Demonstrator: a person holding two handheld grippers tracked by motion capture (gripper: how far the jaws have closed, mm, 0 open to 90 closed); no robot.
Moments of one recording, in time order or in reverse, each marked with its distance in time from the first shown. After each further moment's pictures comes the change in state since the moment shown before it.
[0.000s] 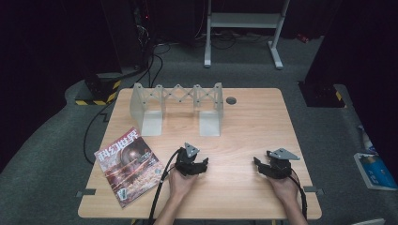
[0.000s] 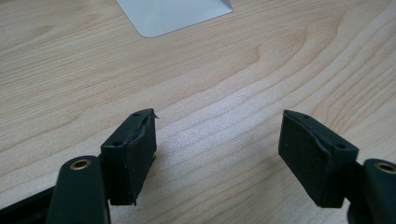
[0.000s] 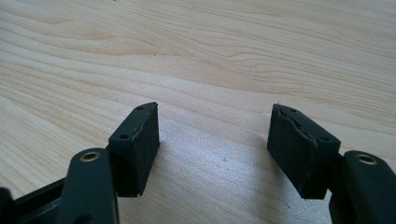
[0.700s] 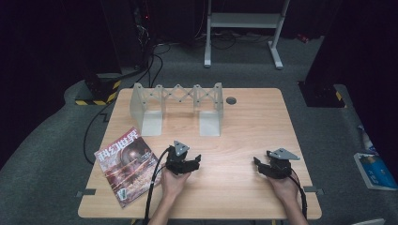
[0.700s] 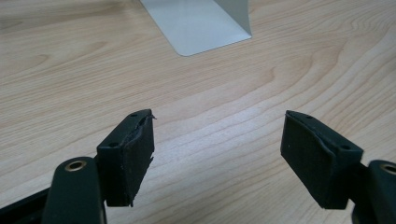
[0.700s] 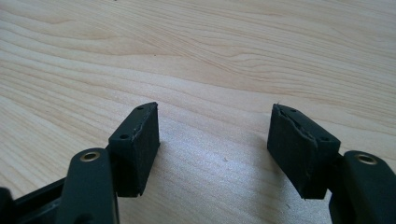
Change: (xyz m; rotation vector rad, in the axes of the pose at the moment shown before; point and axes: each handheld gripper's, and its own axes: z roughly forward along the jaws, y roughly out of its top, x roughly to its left) left arm 0.020 0.004 -0.031 -0.045 0.028 -0.060; right arm 0.000 0.000 0.000 0.000 0.001 -0.001
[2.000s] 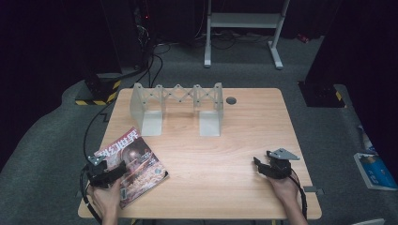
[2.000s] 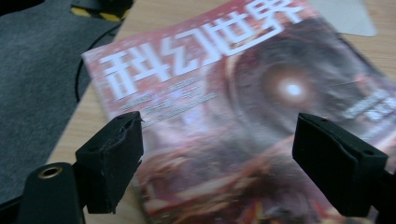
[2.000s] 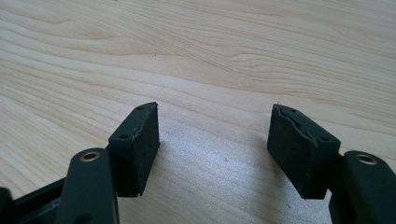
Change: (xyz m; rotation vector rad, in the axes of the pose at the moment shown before) left arm 0.171 -0.085 -0.123 0.064 0.498 -0.408; right arm 0.001 0.000 0.000 -0.001 0.000 0.001
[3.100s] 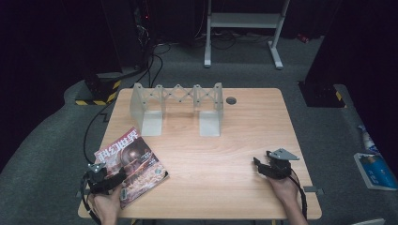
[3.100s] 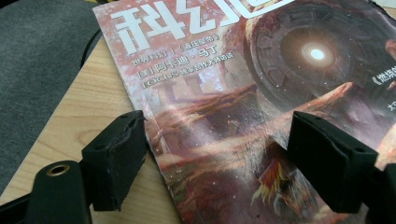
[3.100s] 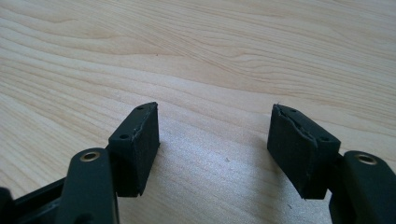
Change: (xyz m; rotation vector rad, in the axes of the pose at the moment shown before) left arm -0.002 -0.022 -0.003 0.012 0.014 -0.024; right arm 0.001 0.000 0.000 0.000 0.002 -0.010
